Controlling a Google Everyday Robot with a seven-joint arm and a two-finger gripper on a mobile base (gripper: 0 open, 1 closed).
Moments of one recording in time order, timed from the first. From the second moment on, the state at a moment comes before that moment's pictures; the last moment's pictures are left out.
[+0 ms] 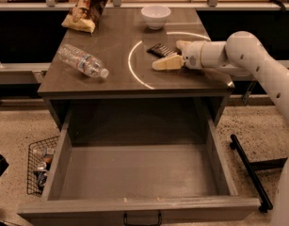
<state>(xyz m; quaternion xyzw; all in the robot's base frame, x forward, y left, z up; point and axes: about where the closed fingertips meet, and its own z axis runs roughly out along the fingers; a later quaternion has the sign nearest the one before) 0.774 -0.093 0.822 -0.37 0.73 0.26 0.52</state>
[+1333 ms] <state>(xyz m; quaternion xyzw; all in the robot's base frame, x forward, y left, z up) 0.774 -0.093 0.830 -0.37 0.73 0.26 0.52</state>
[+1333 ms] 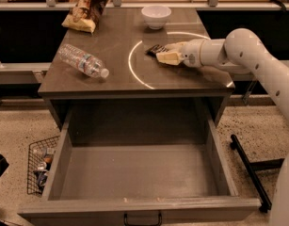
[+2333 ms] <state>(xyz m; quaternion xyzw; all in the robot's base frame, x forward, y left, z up) 0.774 -0.093 0.831 -0.37 0.73 0.26 0.52</state>
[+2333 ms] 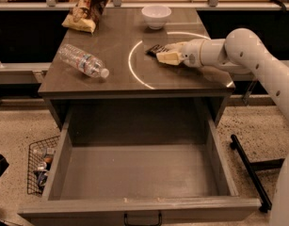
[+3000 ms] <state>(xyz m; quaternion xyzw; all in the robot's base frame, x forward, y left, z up) 0.774 -0.093 0.831 -0.37 0.73 0.26 0.52</state>
